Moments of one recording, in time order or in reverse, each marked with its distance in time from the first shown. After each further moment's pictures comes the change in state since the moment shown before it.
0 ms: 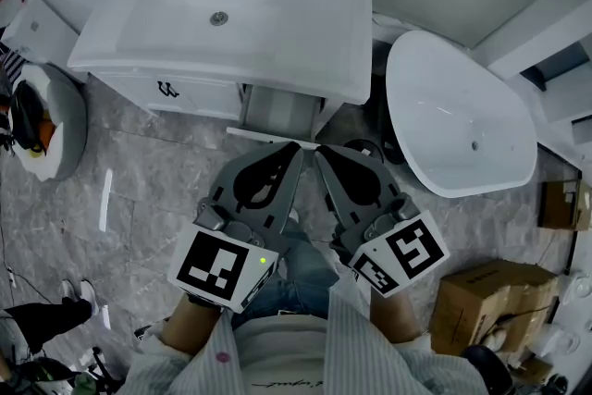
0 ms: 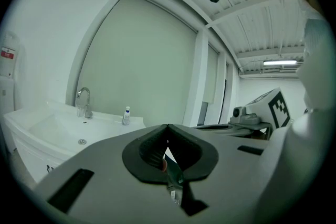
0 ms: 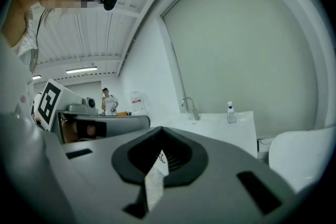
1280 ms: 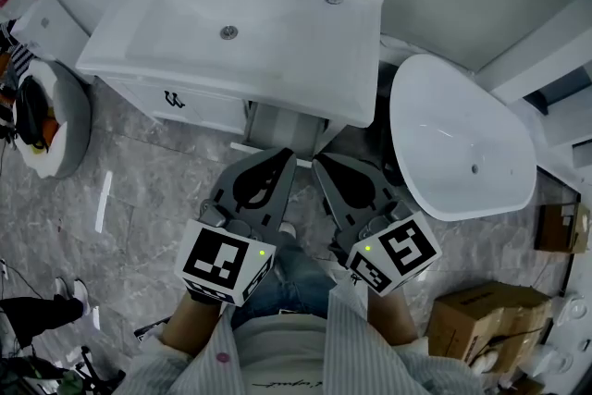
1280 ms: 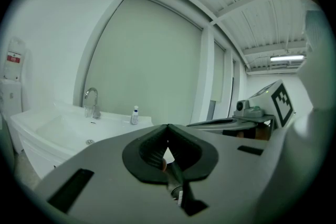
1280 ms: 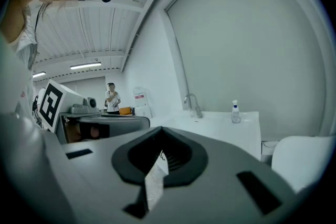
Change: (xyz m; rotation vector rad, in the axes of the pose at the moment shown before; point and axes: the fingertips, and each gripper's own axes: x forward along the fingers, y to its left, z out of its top) left arm 0.010 0.031 -0.008 0.002 0.006 0.074; right arm 0.025 -0.009 -0.002 -0.032 0.046 0.044
